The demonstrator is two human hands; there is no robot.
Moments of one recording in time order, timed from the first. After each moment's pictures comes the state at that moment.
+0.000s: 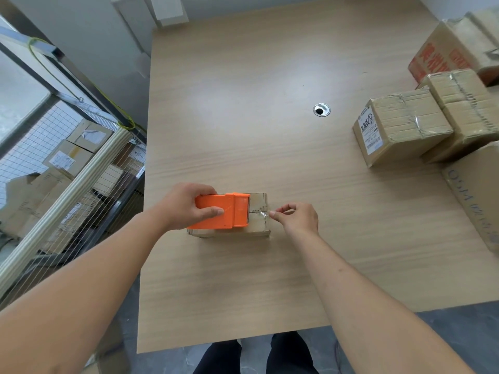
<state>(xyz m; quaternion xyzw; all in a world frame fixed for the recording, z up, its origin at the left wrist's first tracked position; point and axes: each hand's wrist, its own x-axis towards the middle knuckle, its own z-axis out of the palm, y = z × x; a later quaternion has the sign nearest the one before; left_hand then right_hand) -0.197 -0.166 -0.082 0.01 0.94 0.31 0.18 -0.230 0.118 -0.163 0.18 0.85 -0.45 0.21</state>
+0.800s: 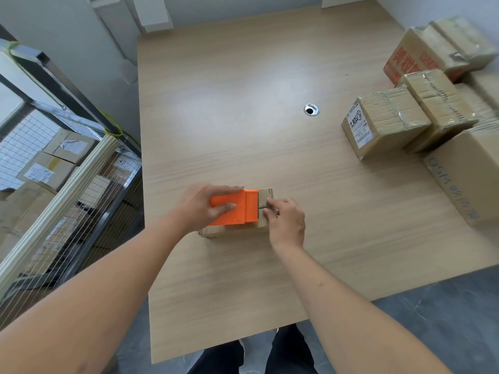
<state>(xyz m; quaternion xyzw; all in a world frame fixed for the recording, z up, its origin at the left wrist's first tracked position) -0.194 -0.162 -0.093 0.08 0.93 0.34 0.13 -0.182 0.061 -0.144 0.11 0.91 -0.40 0.04</state>
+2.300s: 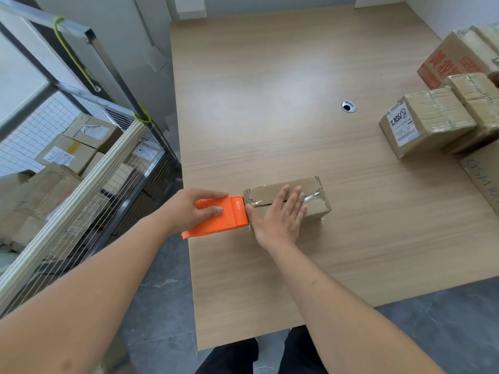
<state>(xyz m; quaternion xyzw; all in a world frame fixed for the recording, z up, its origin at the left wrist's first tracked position) -0.142 -0.310 -0.118 -0.02 0.90 0.39 0.22 -0.145 -0.075 -0.156 0.09 0.97 -0.18 0.15</state>
